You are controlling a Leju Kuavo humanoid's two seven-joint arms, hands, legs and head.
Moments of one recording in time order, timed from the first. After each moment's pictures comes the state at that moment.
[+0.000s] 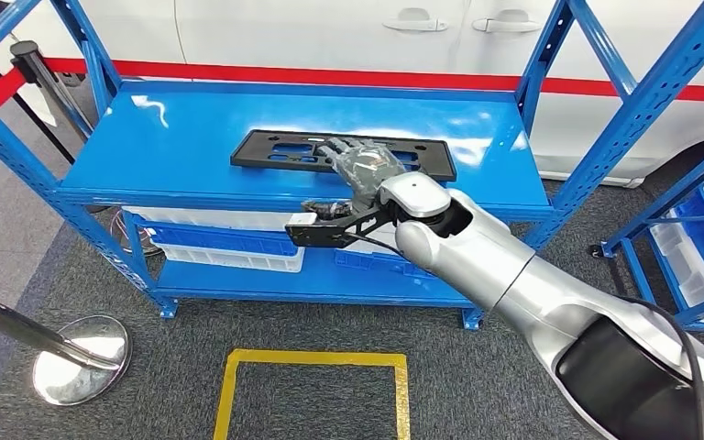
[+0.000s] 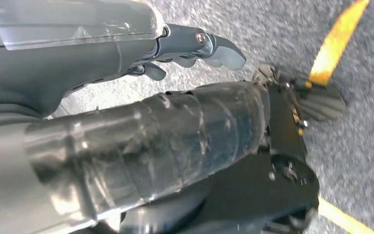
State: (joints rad) left arm -0.05 -0.06 -0.88 -0.15 1.19 0.25 -0.21; right arm -1.14 0.00 0.97 -0.89 0.73 0.22 0.11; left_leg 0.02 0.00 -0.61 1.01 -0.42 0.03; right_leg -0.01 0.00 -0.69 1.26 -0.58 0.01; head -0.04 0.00
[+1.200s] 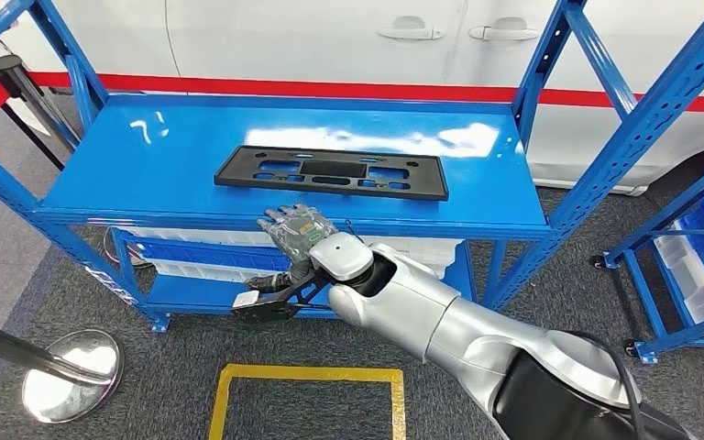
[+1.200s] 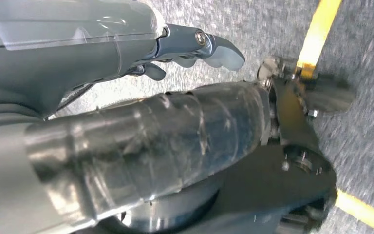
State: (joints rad) left arm -0.05 -0.06 -0.92 -0.15 1.19 0.22 -0.18; right arm -1.06 0.23 1.10 -0.74 0.82 0.21 0.05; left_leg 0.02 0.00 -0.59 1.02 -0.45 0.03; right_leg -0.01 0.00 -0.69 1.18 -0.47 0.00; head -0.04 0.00
